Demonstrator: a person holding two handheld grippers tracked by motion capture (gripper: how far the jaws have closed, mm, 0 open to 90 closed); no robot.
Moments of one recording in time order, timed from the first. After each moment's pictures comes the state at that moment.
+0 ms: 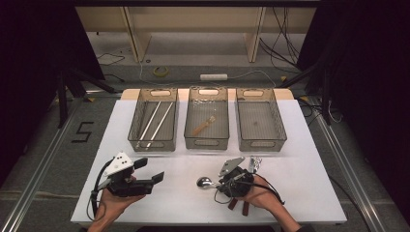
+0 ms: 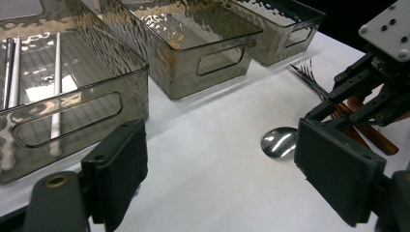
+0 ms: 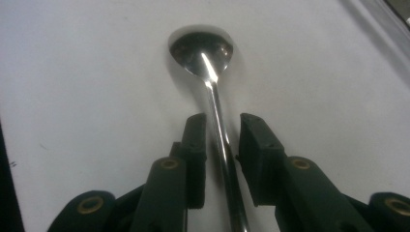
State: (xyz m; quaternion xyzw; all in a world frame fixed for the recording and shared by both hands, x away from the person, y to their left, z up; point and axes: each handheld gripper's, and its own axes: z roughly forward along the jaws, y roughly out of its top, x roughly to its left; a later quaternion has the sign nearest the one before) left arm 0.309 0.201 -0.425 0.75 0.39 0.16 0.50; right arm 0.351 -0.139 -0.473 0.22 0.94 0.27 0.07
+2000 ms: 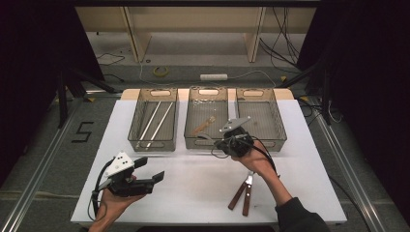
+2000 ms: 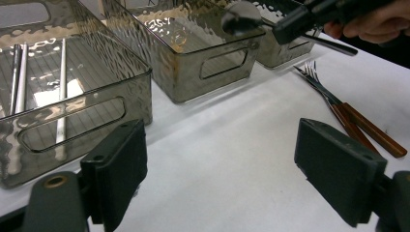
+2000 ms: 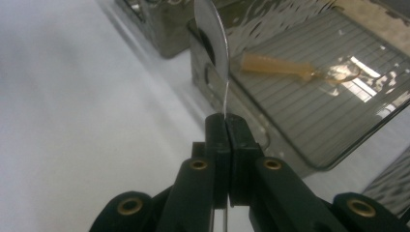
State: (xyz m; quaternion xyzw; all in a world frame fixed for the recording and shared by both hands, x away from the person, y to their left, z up) left arm 0.309 0.200 -0.425 0.75 0.39 0.17 0.50; right arm 0.426 -0.134 -0.399 0.28 0.88 0.35 0.13
